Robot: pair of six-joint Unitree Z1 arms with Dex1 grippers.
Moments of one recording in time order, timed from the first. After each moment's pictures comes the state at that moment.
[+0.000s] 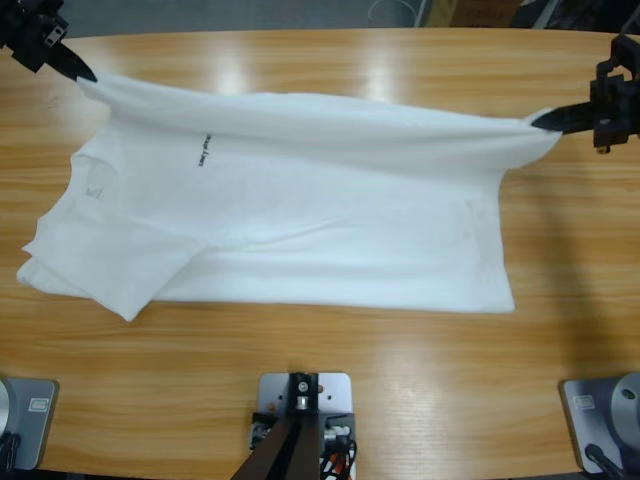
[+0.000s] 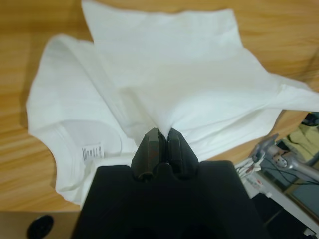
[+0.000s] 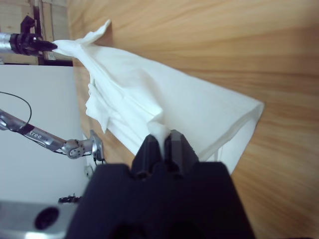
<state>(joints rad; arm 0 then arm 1) 0.04 2.28 -2.15 1.51 -0.50 -0.02 -0.25 1.77 -1.00 0.66 0.96 -0.13</state>
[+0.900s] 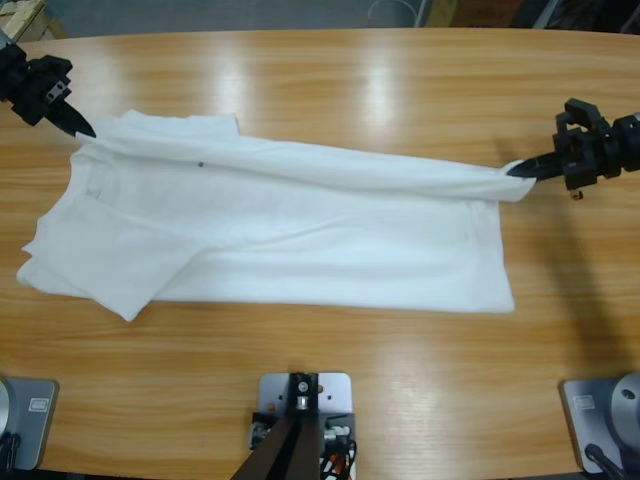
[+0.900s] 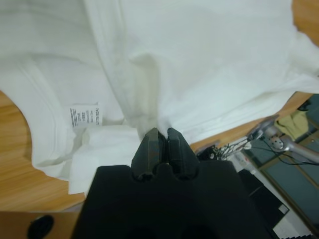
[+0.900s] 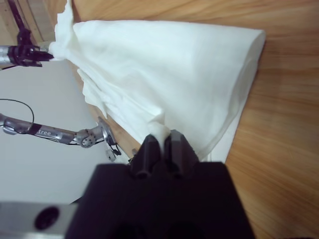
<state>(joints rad) 0.07 2.28 -1.90 1.51 -0.50 0.00 -0.24 1.95 -0.99 0.76 0.94 -0.14</state>
